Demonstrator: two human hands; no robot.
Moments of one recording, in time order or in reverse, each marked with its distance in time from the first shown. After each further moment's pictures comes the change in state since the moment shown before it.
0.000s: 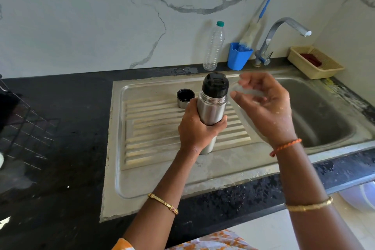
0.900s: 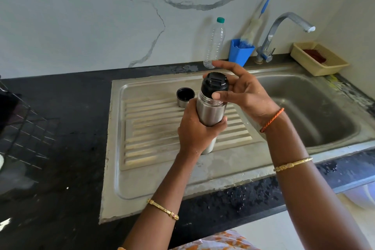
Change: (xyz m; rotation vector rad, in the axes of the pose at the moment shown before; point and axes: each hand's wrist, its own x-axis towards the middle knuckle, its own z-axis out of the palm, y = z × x) left_hand -0.002 0.005 -0.003 -0.031 -0.013 -0.027; right_hand 0.047 0.025 0.014 0.381 -0.517 0.215
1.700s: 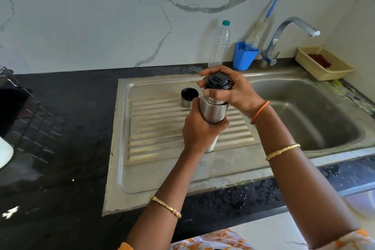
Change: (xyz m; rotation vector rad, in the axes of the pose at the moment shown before) left_hand -0.003 0.009 -0.002 -0.005 -0.048 -0.091; right_hand 0.023 0.010 0.009 -0.139 -0.064 -0.080
